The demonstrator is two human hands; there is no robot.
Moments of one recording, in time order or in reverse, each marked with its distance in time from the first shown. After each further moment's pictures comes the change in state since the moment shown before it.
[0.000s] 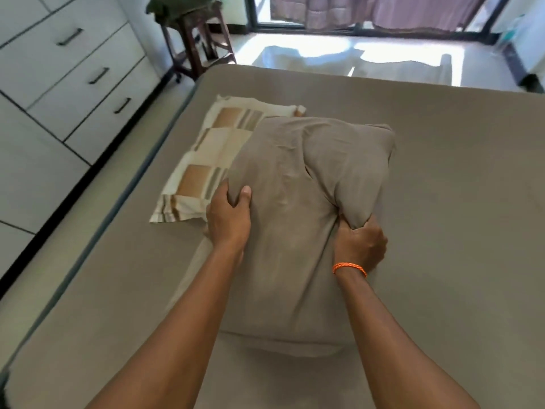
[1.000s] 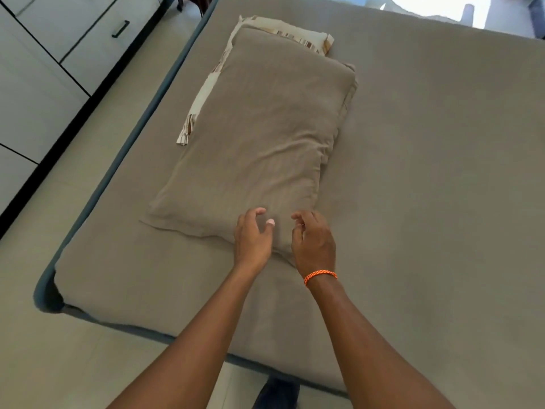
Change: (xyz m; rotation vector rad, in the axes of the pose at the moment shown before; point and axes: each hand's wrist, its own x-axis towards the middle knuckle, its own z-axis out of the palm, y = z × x) left_hand -0.152 -0.183 -0.104 0.137 -0.315 -0.114; right_hand -0.250 0.094 0.003 -0.154 -0.466 -0.532
